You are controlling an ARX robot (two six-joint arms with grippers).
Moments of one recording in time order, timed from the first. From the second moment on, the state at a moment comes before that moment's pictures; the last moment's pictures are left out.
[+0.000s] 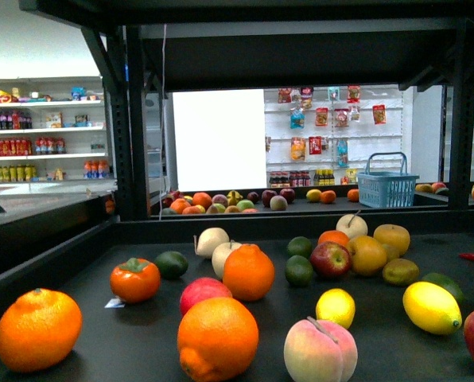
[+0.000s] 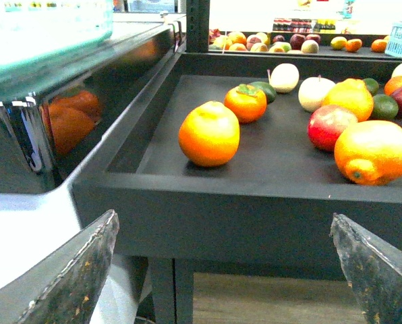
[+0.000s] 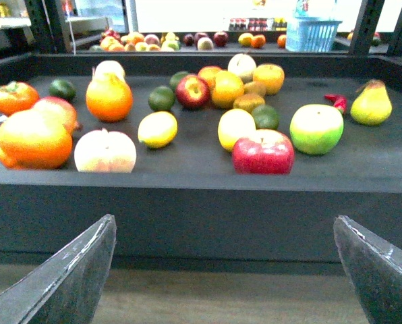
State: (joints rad) left arm 0.00 0.00 0.01 0.00 0.00 0.00; right arm 0.00 0.00 0.02 0.00 0.00 0.00
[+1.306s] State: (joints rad) left arm 0.07 0.21 0.13 -0.20 0.10 -0.30; right arm 0.00 0.00 0.02 0.00 0.00 0.00
